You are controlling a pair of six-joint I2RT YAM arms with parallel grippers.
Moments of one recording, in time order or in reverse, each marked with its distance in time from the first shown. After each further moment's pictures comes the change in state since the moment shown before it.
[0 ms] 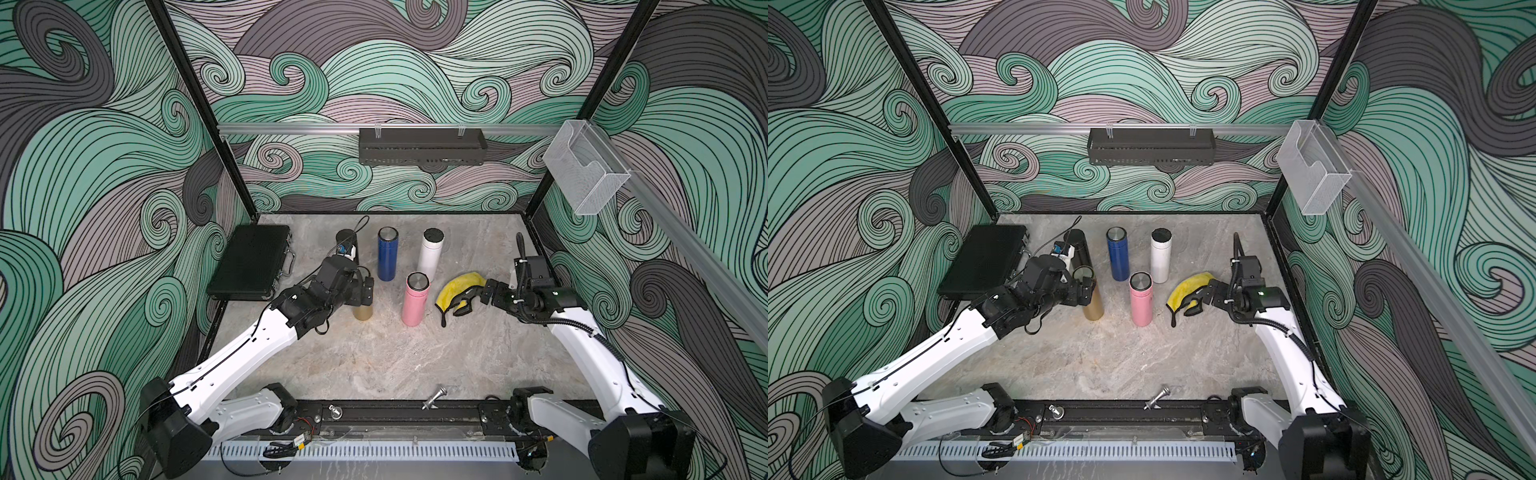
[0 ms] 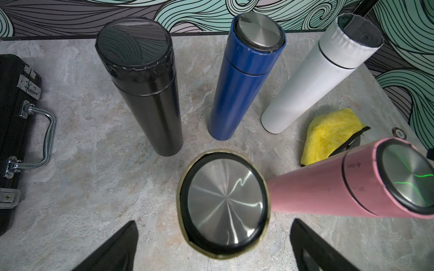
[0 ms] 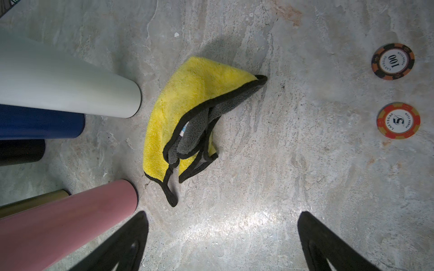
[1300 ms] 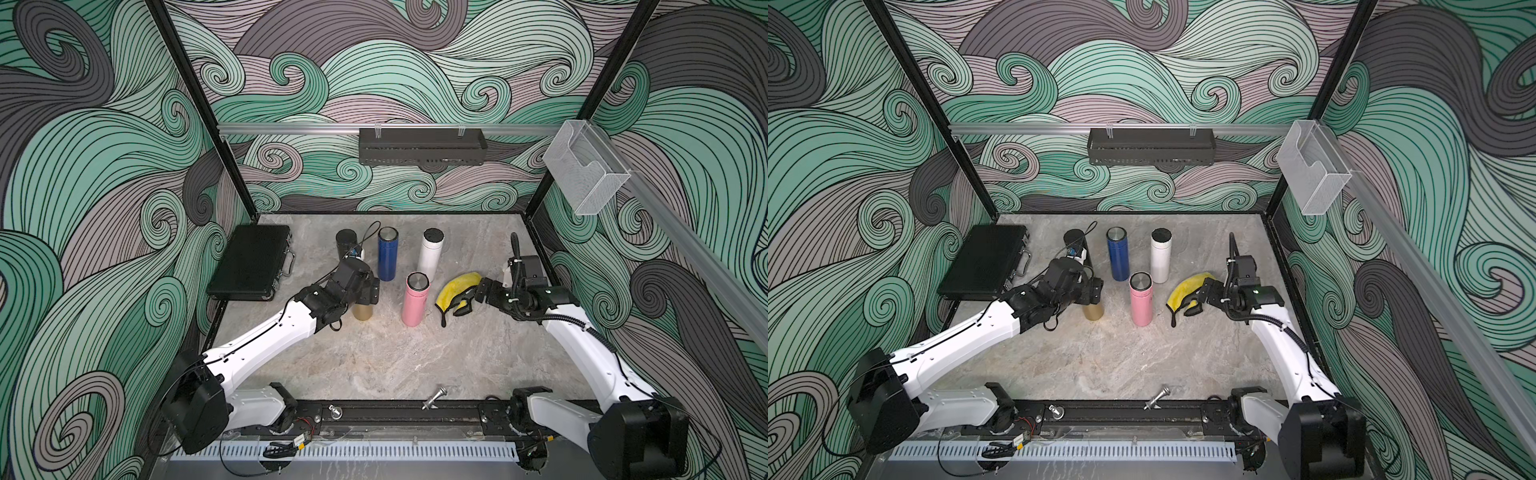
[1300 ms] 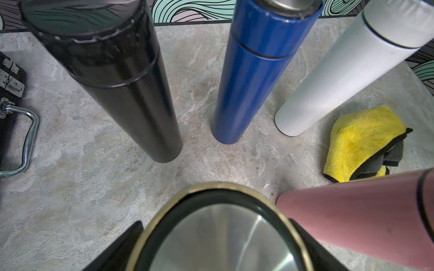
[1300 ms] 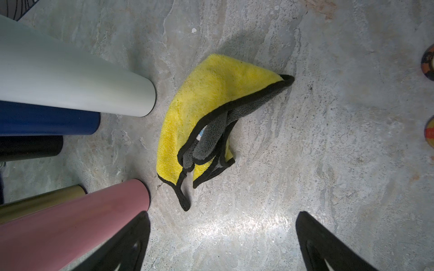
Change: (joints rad) left arm -0.013 0.136 -0.061 0.156 -0.044 0.001; right arm 0.016 0.038 -0.029 0.085 -0.056 0.012
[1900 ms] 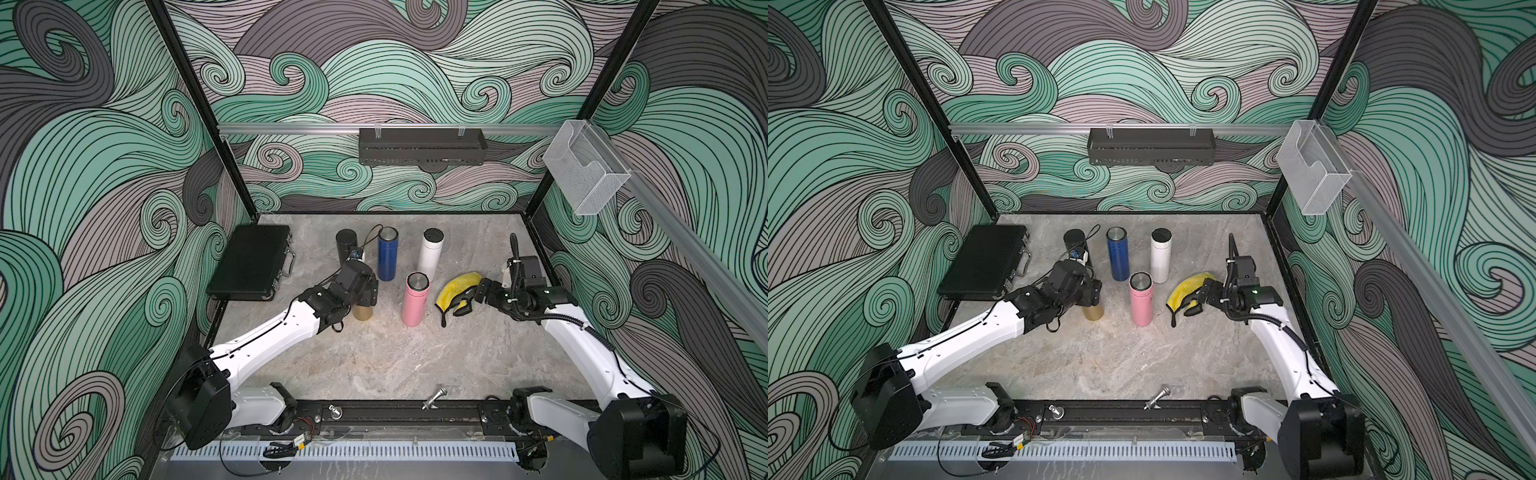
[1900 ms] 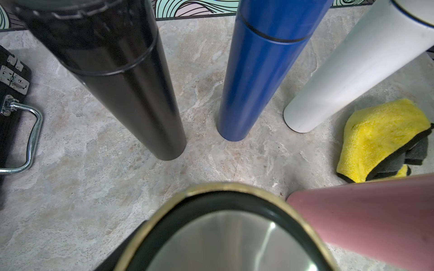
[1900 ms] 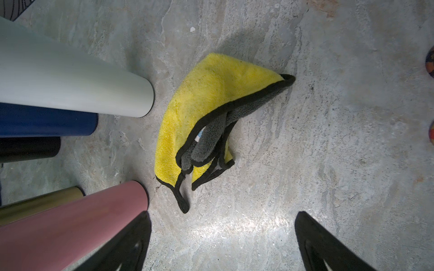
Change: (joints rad) left arm -0.006 0.019 -0.024 0.018 -0.032 0.003; right arm 0.000 0.007 -0.011 0.016 0.000 0.003
